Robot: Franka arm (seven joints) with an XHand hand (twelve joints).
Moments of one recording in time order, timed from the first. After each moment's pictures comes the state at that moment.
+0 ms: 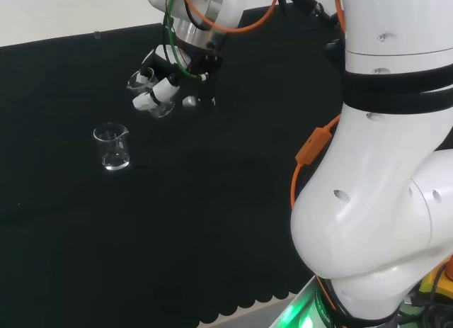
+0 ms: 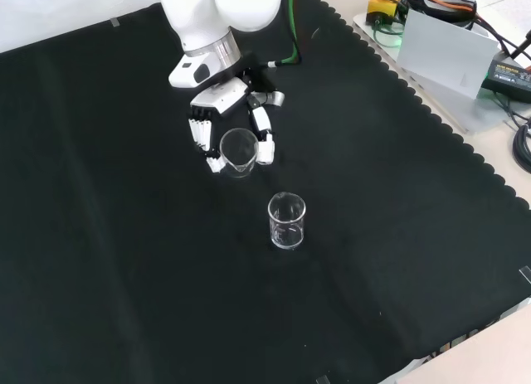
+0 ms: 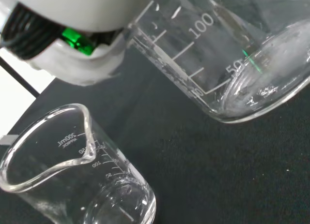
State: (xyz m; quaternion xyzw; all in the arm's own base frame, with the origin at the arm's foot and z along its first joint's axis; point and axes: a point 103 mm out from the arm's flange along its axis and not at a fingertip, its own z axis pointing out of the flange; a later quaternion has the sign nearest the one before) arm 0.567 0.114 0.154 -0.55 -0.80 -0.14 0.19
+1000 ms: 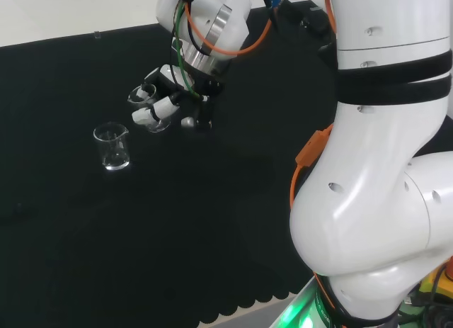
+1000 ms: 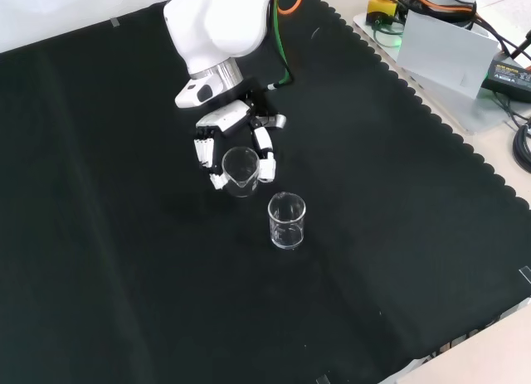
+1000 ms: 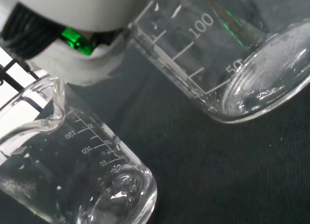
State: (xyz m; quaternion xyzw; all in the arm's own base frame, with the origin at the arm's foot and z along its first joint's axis) arm 0.567 0.122 0.102 -0.54 -0.79 -0.20 0.21
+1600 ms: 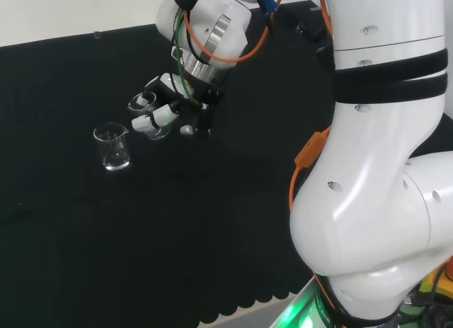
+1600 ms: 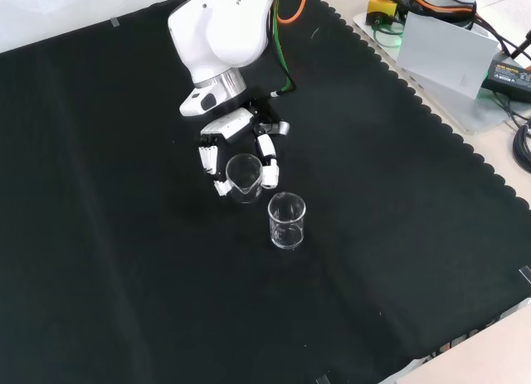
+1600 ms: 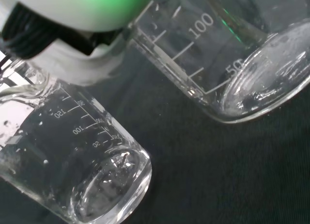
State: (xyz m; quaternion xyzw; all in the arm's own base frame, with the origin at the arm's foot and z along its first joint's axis) arm 0.562 0.126 0.085 -0.55 -0.78 -0.20 0.22
